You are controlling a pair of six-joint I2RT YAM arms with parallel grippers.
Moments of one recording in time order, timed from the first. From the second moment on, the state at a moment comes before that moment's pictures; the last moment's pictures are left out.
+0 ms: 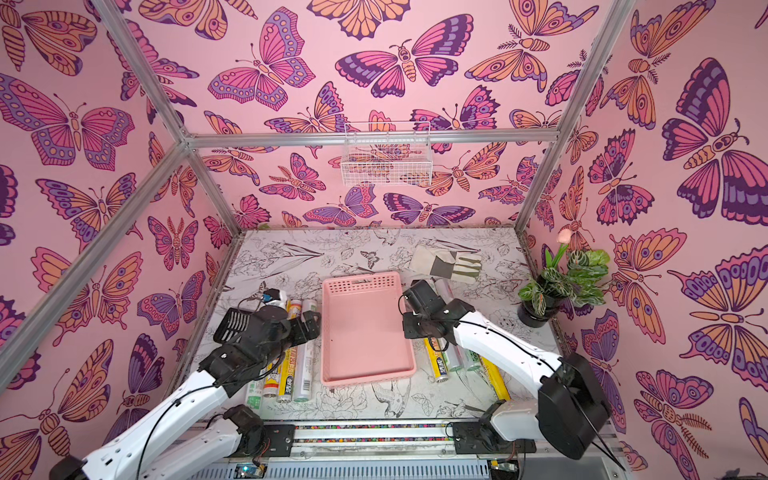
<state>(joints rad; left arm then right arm) -0.51 0.77 0.62 -0.53 -0.23 -0.72 0.75 1.29 0.94 -0.64 0.01 0.52</state>
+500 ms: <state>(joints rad) -0.09 0.73 0.51 -0.75 -0.27 -0.74 1.04 1.61 1.23 -0.37 -0.13 0.47</state>
